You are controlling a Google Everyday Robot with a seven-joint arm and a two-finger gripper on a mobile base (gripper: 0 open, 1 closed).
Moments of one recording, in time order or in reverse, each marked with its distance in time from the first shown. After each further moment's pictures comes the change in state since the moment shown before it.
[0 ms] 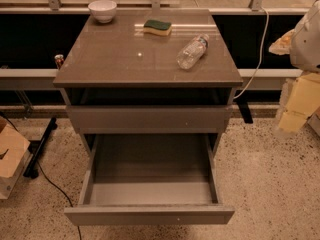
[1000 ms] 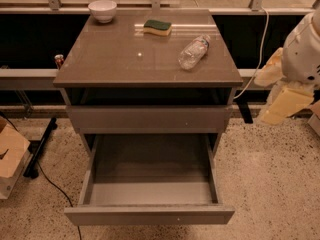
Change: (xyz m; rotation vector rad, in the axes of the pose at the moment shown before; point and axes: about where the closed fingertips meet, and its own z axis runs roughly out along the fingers) arm -0.007 0.008 0.015 -0.017 -0.028 -0.033
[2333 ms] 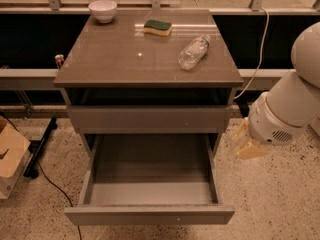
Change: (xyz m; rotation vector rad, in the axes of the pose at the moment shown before) arm 0.018 0.053 0.129 -0.181 -0.047 -0.006
